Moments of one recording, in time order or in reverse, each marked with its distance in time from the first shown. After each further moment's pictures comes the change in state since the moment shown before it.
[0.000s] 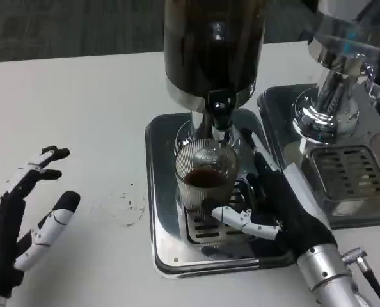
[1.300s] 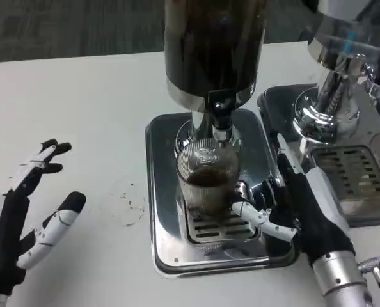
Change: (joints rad) left arm 0.005 -0.003 0.023 -0.038 0.043 0.009 -0.007; right arm 0.049 -0.006 -0.041 -0.034 -0.034 0.015 -0.078
